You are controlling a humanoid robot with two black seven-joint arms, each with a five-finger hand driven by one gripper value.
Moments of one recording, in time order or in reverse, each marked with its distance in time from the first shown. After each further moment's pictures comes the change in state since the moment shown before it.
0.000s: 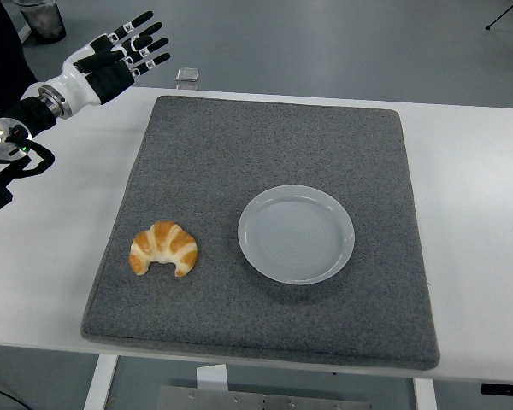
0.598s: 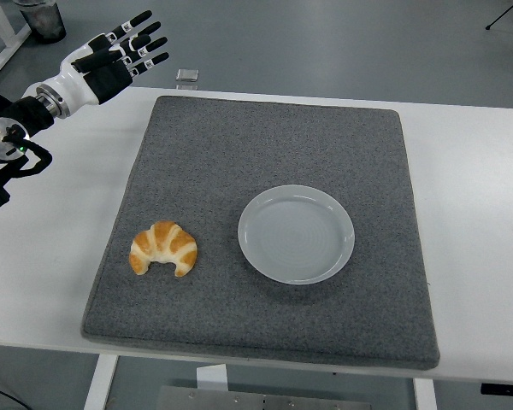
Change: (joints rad) left arm 0.003 0.013 -0.007 -0.009 0.002 0.000 0.002; right arm 0.000 0.000 0.000 0.000 0.000 0.000 0.000
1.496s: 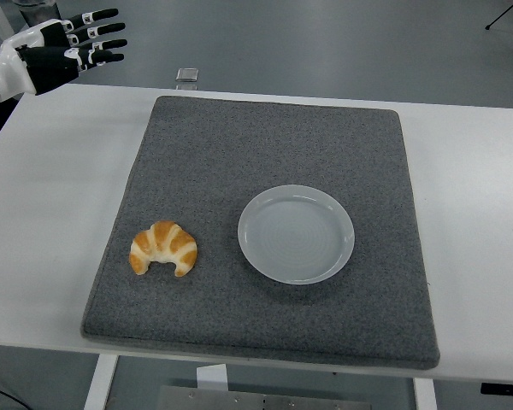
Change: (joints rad) left arm 0.006 0.337 -0.028 -0.283 0.405 0.000 -0.034; right arm 0.000 0.000 0.000 0.000 0.000 0.000 0.000
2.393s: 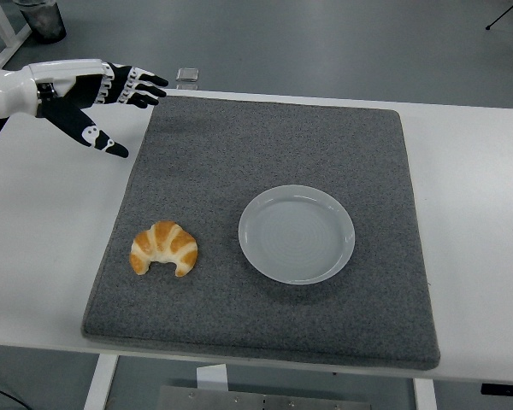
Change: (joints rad) left arm 0.009 0.171 -0.017 -0.434 0.736 0.000 -0.166; right arm 0.000 0.000 0.000 0.000 0.000 0.000 0.000
